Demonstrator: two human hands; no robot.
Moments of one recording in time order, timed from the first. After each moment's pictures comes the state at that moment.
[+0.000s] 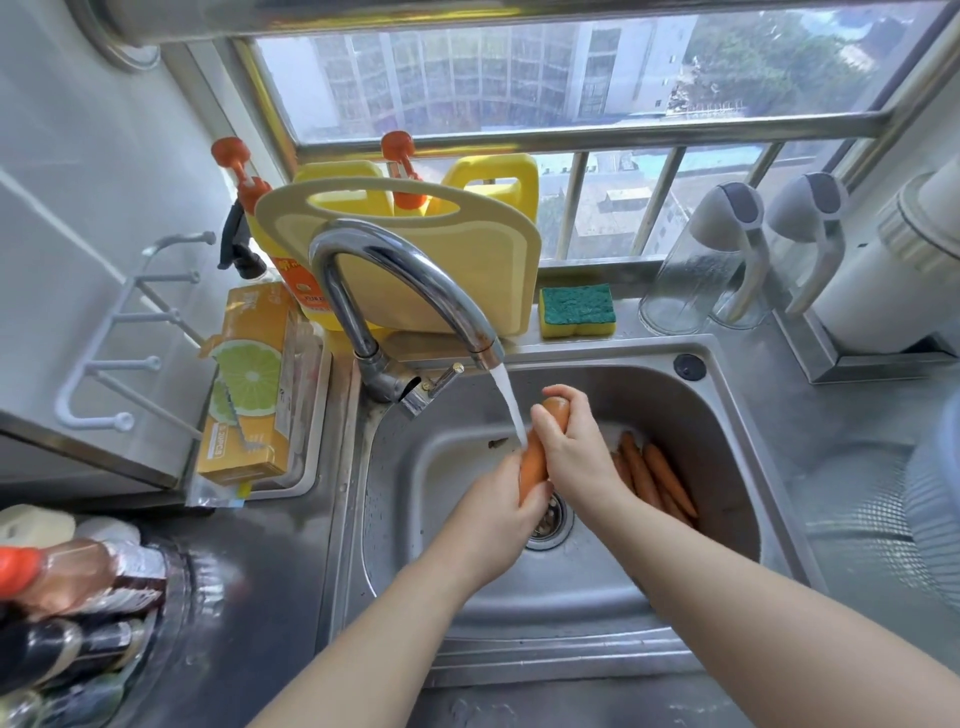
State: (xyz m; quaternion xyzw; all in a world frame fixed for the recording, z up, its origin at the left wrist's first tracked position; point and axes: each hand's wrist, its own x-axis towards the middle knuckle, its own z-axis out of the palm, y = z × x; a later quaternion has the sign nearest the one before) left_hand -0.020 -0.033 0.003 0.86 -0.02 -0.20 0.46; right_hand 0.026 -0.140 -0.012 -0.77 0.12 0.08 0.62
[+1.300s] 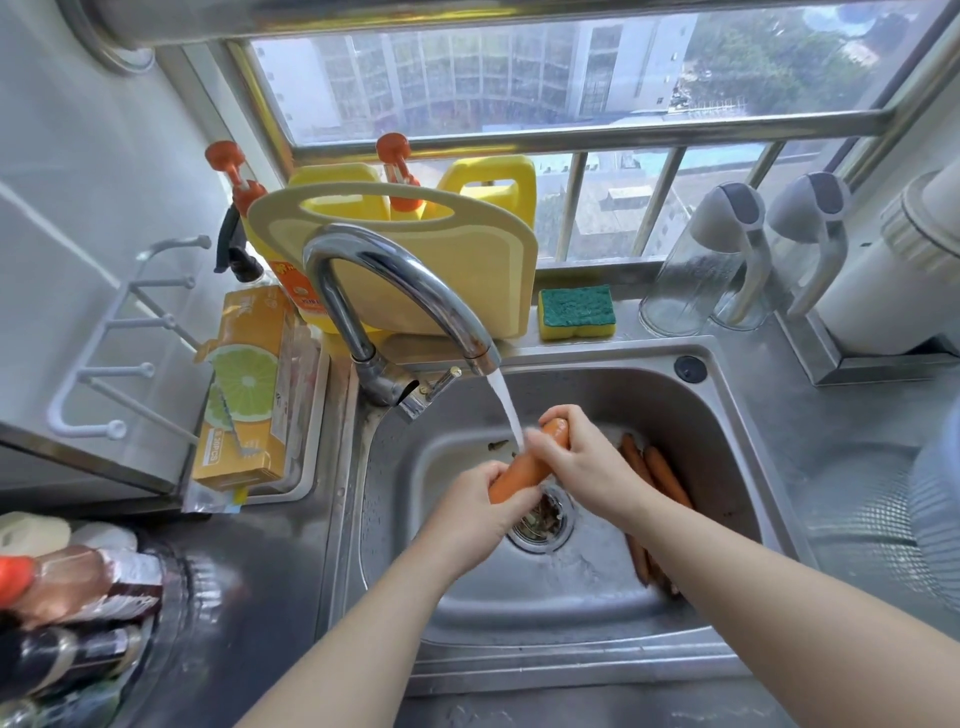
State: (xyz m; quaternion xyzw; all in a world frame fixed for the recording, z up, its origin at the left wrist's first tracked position) left_hand -0.015 -0.020 -0.005 0.83 0.07 -0.25 0.50; right_hand 0.030 -0.166 -0.014 -0.81 0.02 0.20 0.55
